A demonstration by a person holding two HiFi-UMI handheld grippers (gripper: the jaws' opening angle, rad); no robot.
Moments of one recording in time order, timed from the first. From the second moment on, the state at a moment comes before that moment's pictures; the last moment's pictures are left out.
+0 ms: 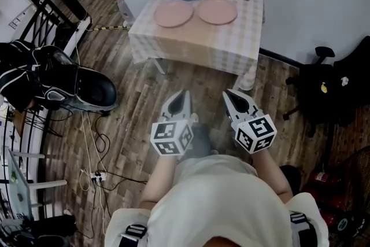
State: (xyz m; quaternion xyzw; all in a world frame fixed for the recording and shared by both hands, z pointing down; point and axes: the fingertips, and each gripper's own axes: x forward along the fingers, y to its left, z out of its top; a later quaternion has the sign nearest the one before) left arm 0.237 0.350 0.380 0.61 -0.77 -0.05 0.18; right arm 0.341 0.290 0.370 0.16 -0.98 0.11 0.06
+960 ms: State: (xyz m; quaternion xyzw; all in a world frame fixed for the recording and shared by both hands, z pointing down) left arm 0.066 0.201 0.388 0.61 -0.77 -0.04 0.21; right arm 0.179 0.134 0.367 0.18 -0.98 0.10 0.08
